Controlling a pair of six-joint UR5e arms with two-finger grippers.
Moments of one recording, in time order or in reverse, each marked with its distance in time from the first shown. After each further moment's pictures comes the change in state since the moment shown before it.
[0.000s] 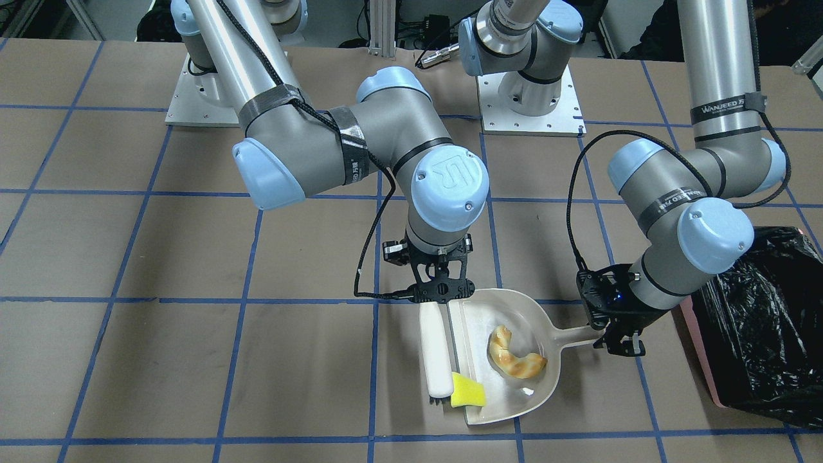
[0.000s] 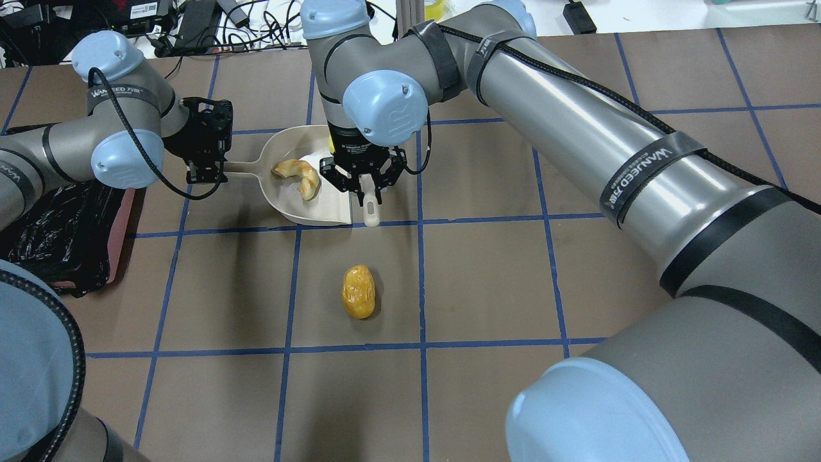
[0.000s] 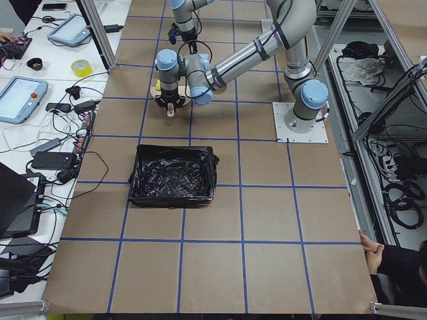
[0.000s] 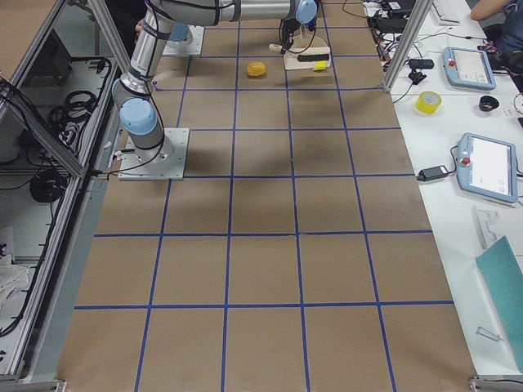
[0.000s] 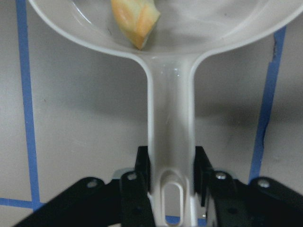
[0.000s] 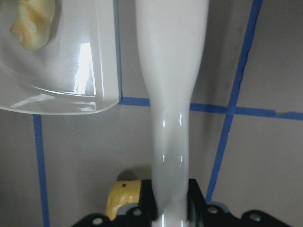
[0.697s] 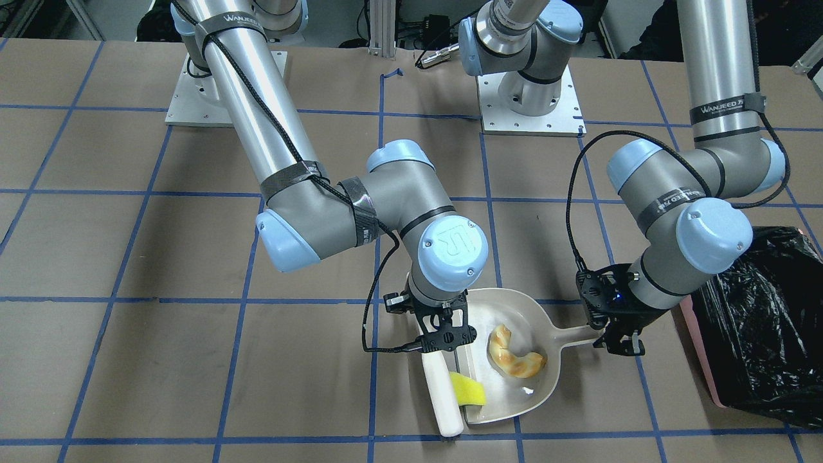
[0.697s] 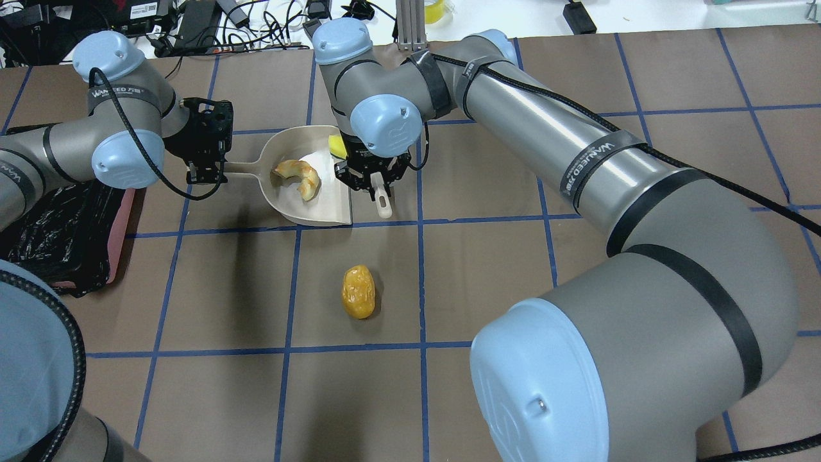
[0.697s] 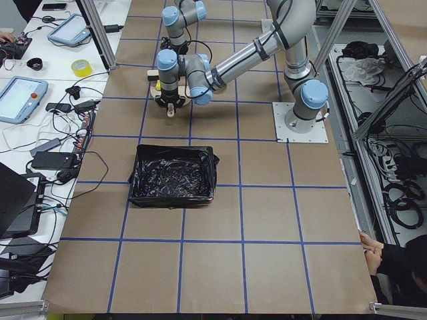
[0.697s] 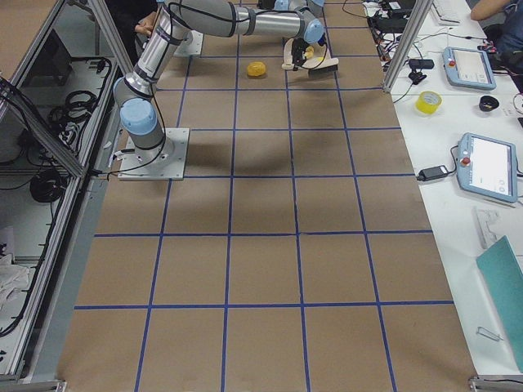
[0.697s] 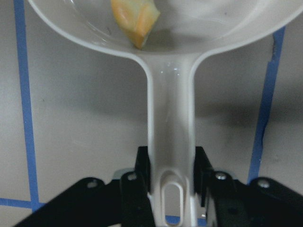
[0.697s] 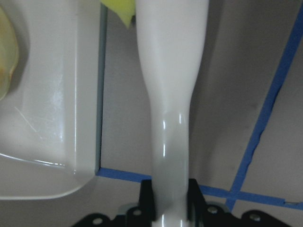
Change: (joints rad) left arm -0.001 -0.001 -0.001 -0.001 0.004 -0.001; right arm 0.001 0.140 -0.042 -0.128 -0.017 -0.063
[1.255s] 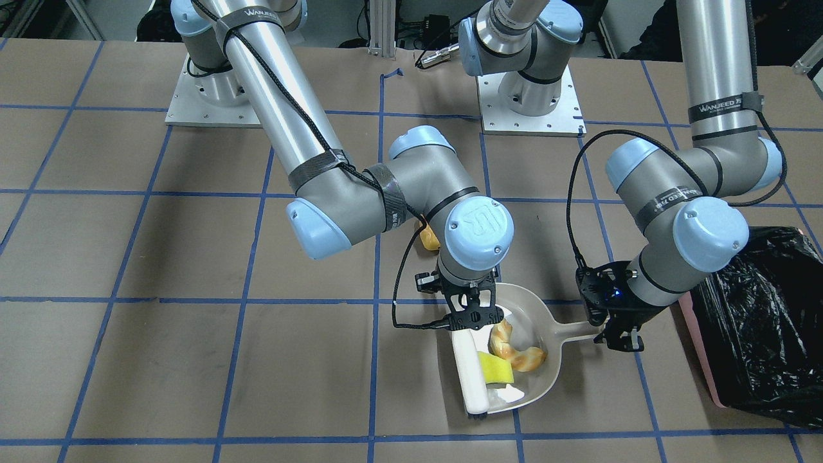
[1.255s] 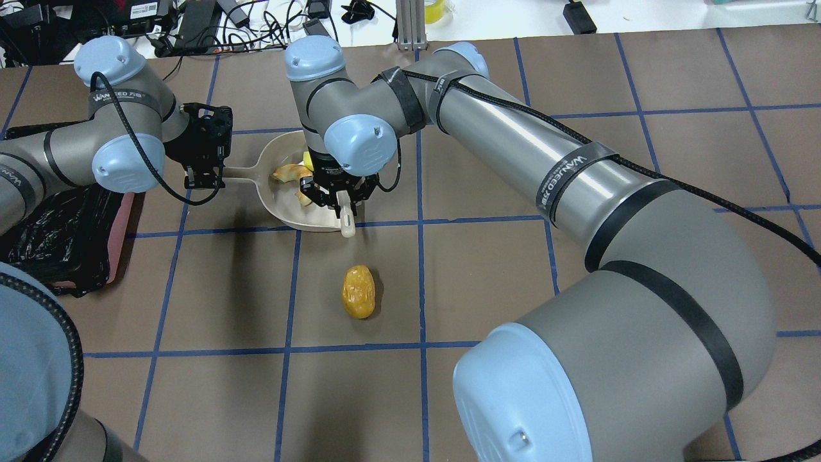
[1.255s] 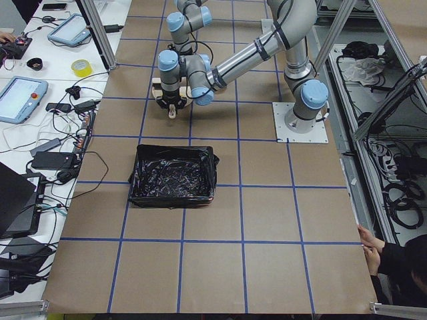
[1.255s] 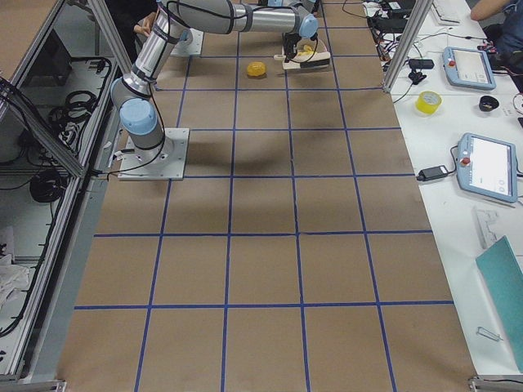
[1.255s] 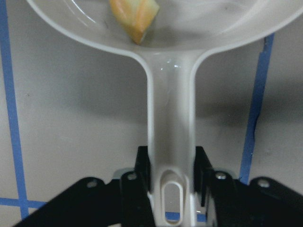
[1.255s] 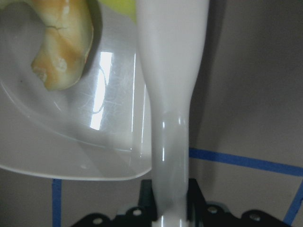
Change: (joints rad) left arm 0.005 0.007 -0.024 0.002 0.022 0.017; right arm 0.043 -0.015 0.000 0.004 0.082 0.101
